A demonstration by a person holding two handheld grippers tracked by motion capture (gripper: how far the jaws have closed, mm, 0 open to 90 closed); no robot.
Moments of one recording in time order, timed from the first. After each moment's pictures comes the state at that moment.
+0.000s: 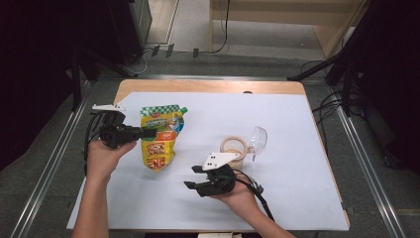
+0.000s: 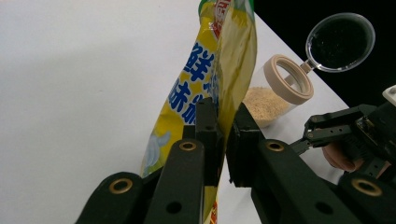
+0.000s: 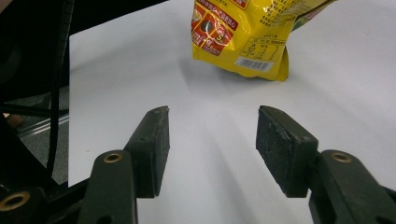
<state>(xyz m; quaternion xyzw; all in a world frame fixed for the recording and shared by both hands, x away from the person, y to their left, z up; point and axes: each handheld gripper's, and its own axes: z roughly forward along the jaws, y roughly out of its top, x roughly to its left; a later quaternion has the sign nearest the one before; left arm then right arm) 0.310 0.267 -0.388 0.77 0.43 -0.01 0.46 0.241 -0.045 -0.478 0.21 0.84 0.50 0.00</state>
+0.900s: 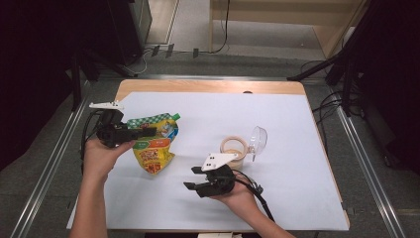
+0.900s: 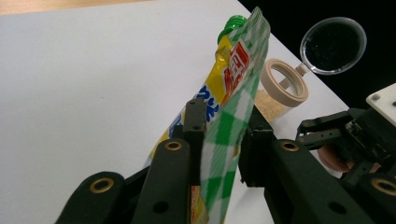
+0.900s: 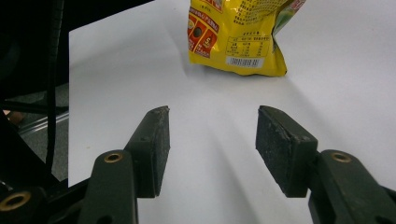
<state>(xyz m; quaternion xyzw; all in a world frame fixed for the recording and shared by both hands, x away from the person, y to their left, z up) 0.306 0.267 -0.375 0.78 0.42 0.00 0.47 0.241 -0.044 -0.480 0.21 0.85 0.49 0.00</state>
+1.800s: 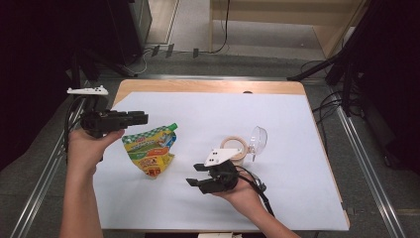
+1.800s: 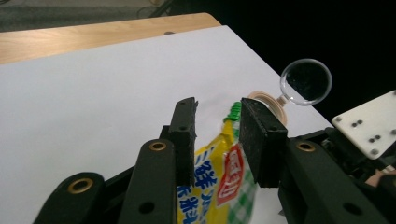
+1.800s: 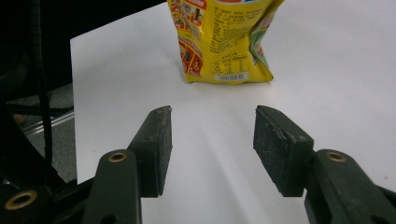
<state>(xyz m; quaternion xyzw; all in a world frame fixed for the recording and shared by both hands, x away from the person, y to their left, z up) 0.301 0.279 -0.326 0.76 0.43 0.02 0.49 0.245 -0.052 -0.461 0.21 0.85 0.49 0.00</state>
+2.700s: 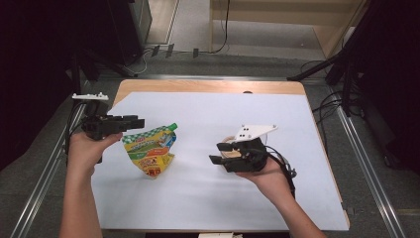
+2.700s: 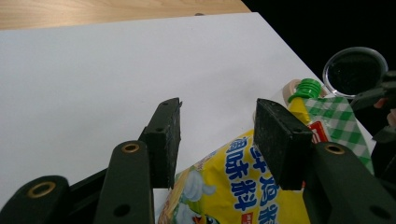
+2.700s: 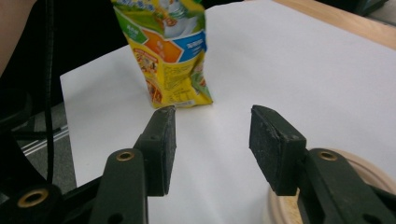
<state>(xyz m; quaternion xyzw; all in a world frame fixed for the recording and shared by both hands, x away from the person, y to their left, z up) 0.313 0.298 -0.360 0.75 0.47 0.02 0.46 0.265 -0.114 -0.396 0.26 0.83 0.50 0.03</state>
